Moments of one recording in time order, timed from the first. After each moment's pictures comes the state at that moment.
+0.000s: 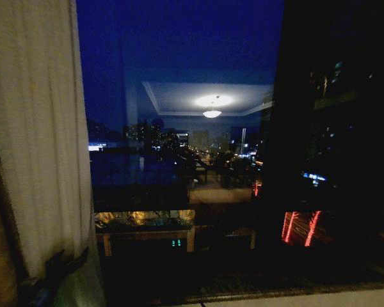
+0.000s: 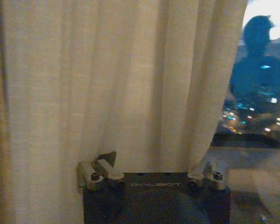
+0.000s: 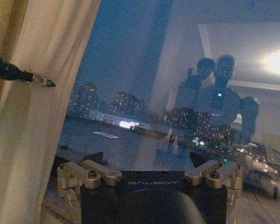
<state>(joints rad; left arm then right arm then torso) 1.21 -1.10 -0.91 -1.78 -0.47 0.24 -0.02 -1.64 1.37 0.15 2.01 -0.24 0.27 -0.07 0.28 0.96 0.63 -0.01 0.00</state>
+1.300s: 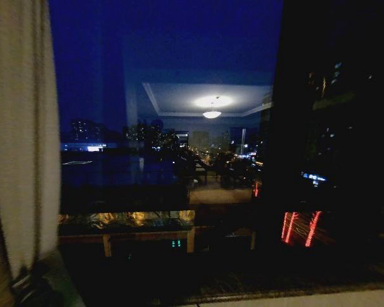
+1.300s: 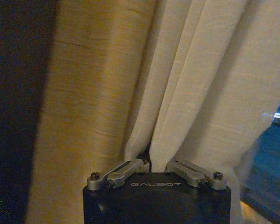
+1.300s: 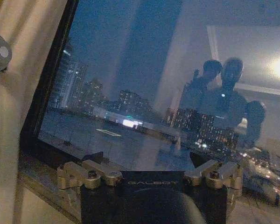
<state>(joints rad) 0.91 -1.30 -1.03 -1.58 -0.34 0.26 -0.77 -1.65 1.37 0.15 2.00 -0.29 0.28 -0.08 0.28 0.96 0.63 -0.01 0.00</state>
